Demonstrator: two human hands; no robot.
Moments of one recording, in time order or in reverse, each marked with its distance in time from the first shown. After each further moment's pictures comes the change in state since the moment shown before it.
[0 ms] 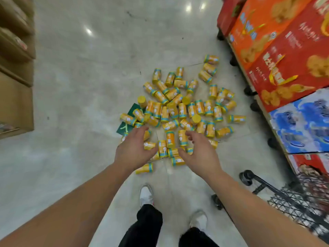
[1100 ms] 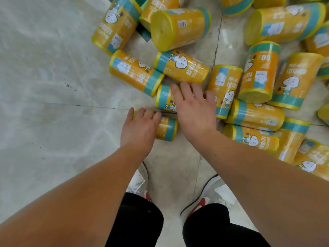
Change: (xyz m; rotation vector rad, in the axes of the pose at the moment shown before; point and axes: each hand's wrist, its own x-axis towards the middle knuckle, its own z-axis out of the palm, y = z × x) left_hand 0.164 -0.378 0.510 0.449 -0.289 -0.115; right_hand 0.232 0.246 0.557 -0.793 -0.243 -0.521
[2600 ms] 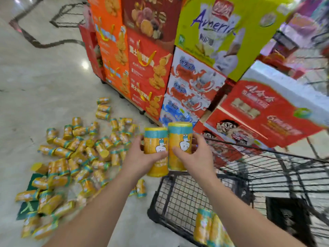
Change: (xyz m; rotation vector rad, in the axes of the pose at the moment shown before) left_hand -0.531 0.488 -0.568 -1.066 -0.086 0.513; right_hand -0.690 0.229 -0.597 1.161 0.910 1.214
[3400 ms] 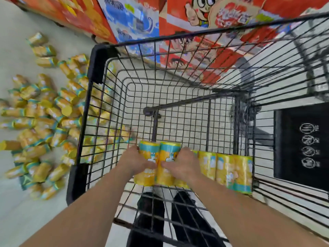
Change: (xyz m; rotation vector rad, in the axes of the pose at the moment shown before) left_hand 0.047 -0.243 0.214 0.834 -0.386 -0.561; right_hand -0.003 0.344 -0.010 -0.274 -0.393 0.683
